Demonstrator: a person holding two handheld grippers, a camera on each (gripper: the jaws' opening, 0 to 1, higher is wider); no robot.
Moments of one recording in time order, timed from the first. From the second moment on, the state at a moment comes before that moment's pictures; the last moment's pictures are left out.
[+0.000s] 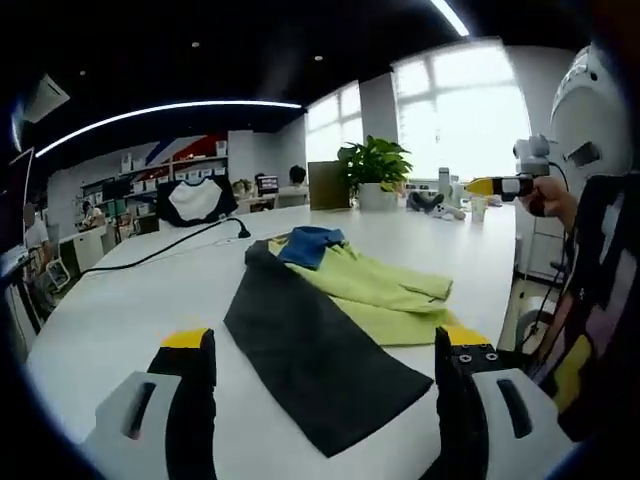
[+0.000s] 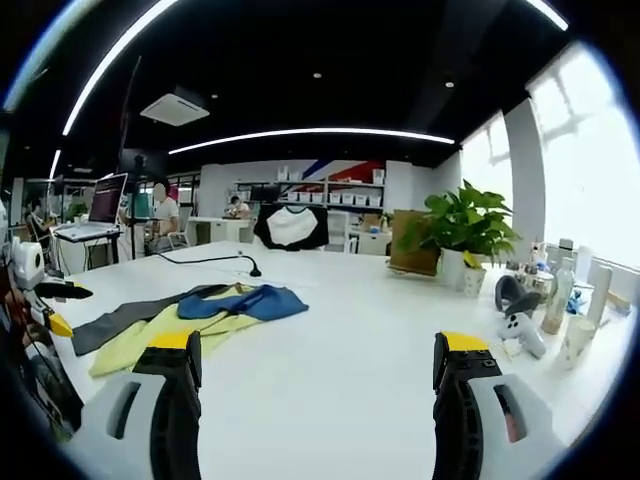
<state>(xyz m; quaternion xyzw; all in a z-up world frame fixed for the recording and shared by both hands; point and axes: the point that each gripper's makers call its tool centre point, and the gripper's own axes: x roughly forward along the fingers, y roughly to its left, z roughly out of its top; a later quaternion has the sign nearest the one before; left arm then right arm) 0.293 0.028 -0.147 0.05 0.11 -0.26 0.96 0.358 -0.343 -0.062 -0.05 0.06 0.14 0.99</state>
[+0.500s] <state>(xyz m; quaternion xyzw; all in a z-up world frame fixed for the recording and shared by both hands) 0.285 0.029 -0.165 0.02 0.13 -0.27 0.95 0.356 -0.344 -0.067 -0.05 0.07 0.14 0.99</state>
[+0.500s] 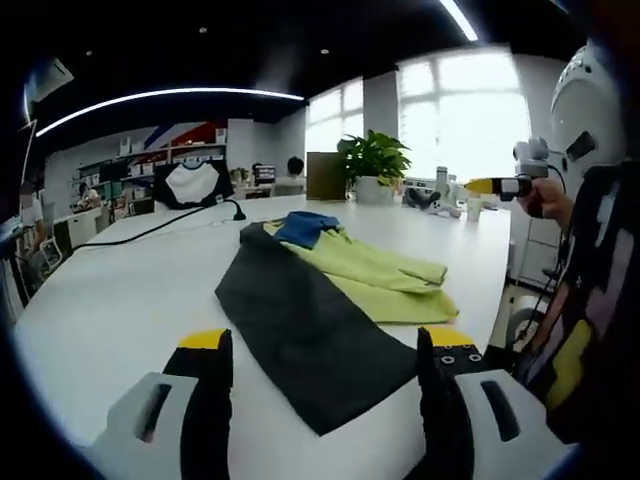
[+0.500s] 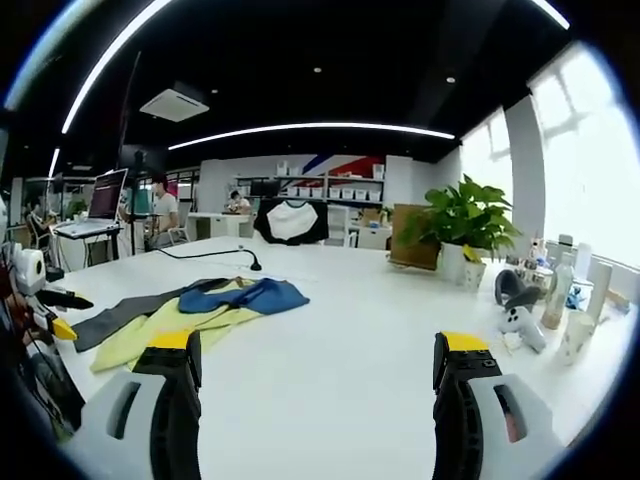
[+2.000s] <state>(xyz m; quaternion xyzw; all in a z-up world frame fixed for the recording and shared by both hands) 0.298 0.026 -0.180 0.02 0.16 -0.27 0.95 0.358 -0.343 -0.084 -0.05 0.10 0.13 0.99</state>
